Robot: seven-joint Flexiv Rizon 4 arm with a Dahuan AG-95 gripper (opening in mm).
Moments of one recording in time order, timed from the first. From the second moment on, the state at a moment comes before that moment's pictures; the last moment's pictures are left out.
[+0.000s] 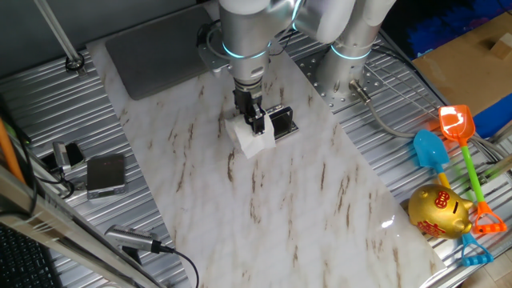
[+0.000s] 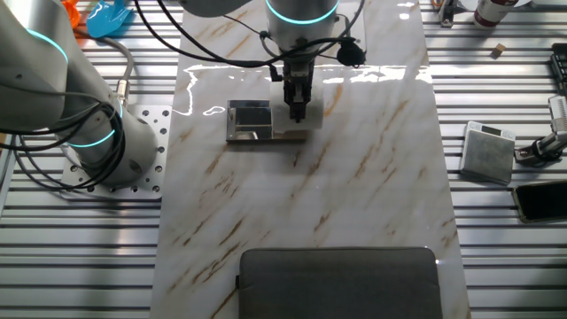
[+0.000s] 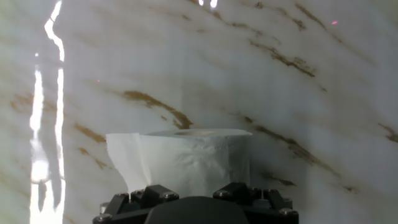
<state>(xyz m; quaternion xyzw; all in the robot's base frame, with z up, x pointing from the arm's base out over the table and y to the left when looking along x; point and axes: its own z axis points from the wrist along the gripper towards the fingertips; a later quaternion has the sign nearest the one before) 0.377 0.074 0.091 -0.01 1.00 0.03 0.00</state>
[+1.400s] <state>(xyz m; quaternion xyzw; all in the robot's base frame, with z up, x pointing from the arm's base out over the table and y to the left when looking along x) 0.342 0.077 0.086 -0.01 1.00 0.04 0.01</state>
